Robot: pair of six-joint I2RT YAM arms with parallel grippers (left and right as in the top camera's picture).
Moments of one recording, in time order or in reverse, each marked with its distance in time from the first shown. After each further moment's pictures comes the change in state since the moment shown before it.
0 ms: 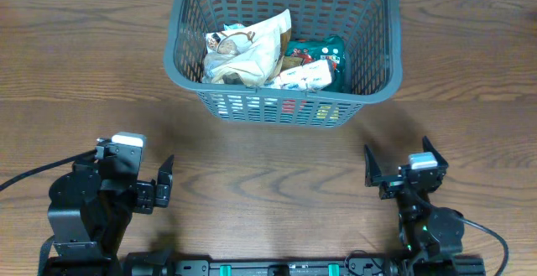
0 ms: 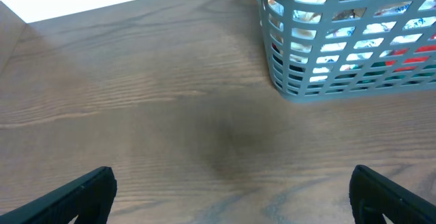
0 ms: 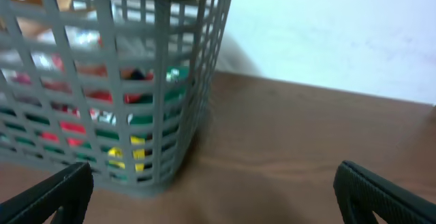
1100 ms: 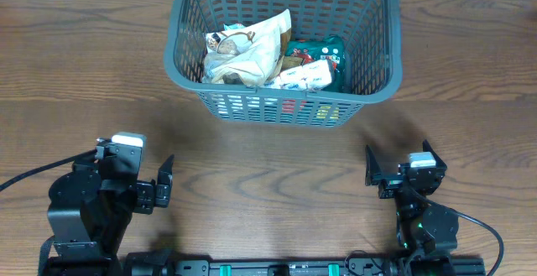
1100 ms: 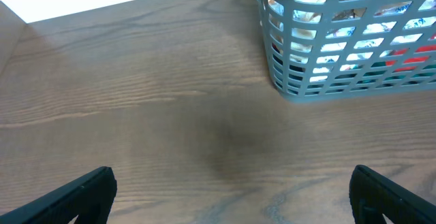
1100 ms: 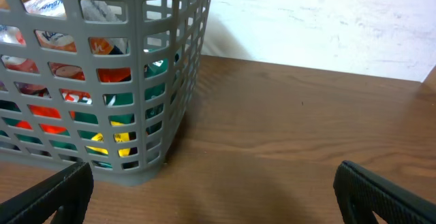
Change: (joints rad) left arm 0.000 0.000 0.000 0.000 0.000 0.000; right arm 0.007 0.000 -0.029 0.000 0.069 0.023
